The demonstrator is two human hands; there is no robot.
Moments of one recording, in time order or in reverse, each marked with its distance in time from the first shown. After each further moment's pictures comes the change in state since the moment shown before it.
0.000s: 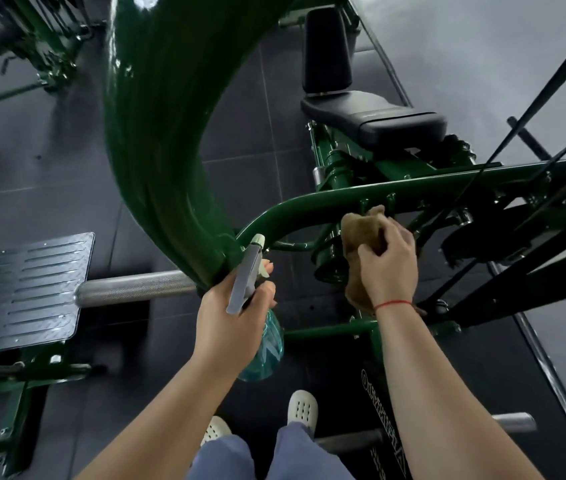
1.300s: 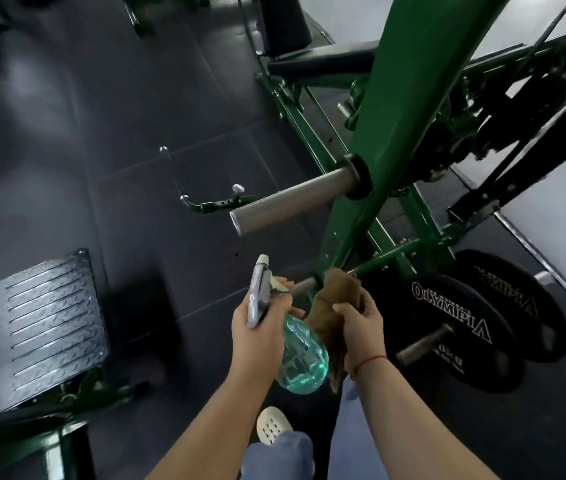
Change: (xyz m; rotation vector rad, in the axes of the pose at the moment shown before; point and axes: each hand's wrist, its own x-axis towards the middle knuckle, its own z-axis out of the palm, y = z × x) left_hand -0.012 -0.199 -0.250 -0.320 -0.284 -0.138; right_hand -0.340 -0.036 0.248 0.738 0.127 0.730
